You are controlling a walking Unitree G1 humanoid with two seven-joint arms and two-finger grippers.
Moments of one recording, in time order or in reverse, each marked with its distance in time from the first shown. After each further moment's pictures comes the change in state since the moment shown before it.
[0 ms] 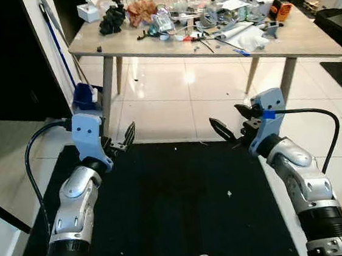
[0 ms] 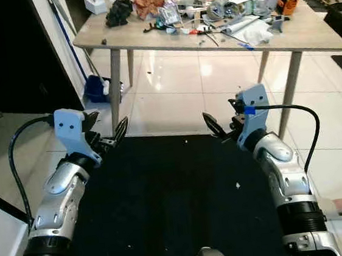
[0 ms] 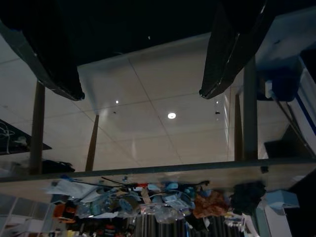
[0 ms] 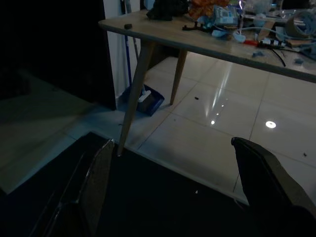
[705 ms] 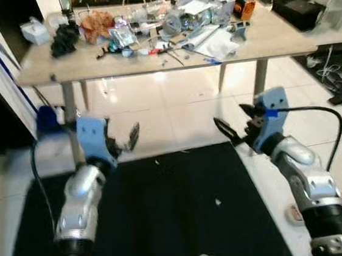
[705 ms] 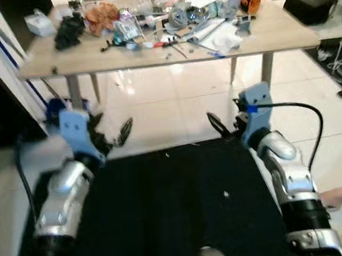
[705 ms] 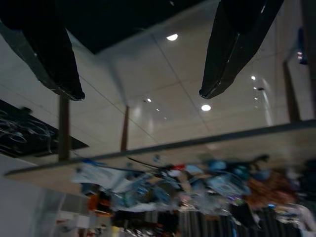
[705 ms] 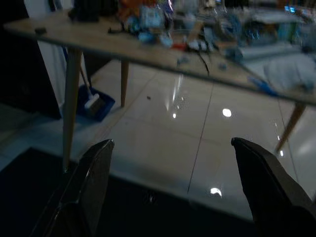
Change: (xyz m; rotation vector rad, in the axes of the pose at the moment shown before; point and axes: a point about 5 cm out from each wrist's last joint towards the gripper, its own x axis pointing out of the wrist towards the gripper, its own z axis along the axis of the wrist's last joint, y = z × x) left arm 0.004 -0.007 0.002 0.004 -0.005 -0.036; right arm -0.002 -0.008 0.003 -0.017 0.000 -0.033
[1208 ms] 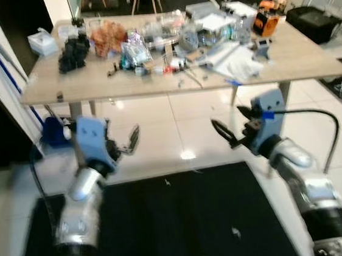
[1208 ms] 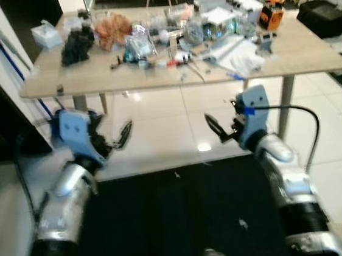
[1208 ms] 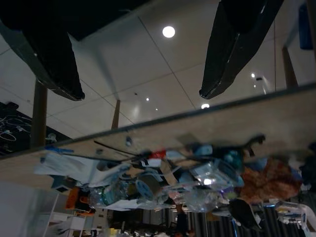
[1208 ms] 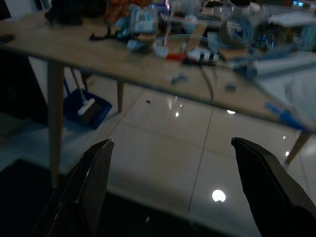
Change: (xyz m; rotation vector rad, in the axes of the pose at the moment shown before) left arm 0.002 -0.004 0.000 -0.001 0.001 -0.023; right arm -0.001 0.000 -0.005 -0.004 0.017 -0.009
